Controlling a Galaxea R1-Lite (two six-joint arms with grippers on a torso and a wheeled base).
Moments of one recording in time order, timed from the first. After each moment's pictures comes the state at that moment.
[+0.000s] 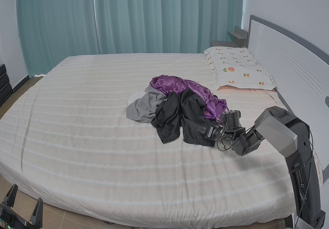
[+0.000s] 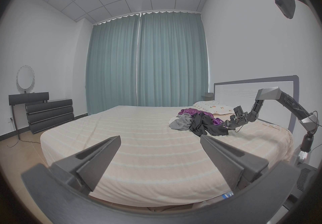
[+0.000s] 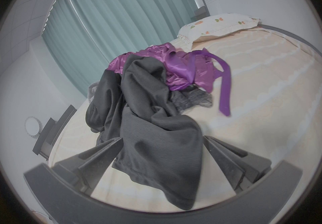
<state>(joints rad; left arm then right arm) 0.00 0.02 -0.02 0.00 -0.01 0.00 0.30 2.64 -1.44 -0.68 -0.01 0.52</state>
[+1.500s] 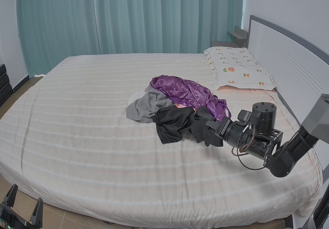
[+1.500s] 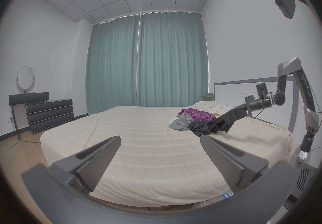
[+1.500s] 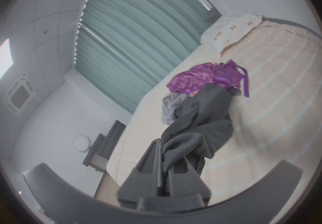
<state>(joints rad) 0.00 0.02 -0.02 0.00 -0.01 0.00 0.49 2.03 -0.68 -1.10 0.07 0.81</state>
